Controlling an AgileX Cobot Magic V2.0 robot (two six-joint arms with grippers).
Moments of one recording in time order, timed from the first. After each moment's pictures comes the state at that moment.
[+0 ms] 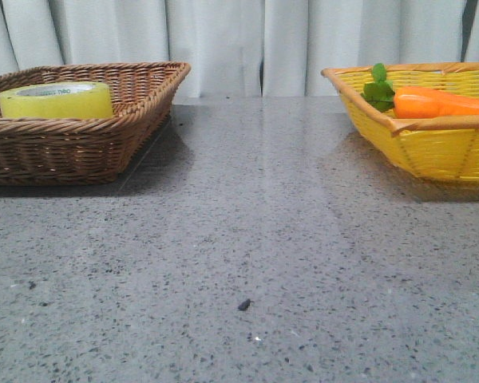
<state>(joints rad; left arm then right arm) -0.61 0.28 -0.42 0.00 0.22 -0.05 0.44 -0.02 -0.54 -0.45 0.81 0.19</state>
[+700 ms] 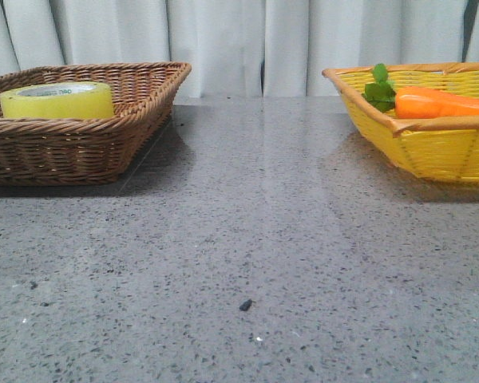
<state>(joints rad) -0.55 0.21 -0.29 0.13 0.20 -0.05 0.44 -0.02 -0.53 -0.46 0.80 0.19</state>
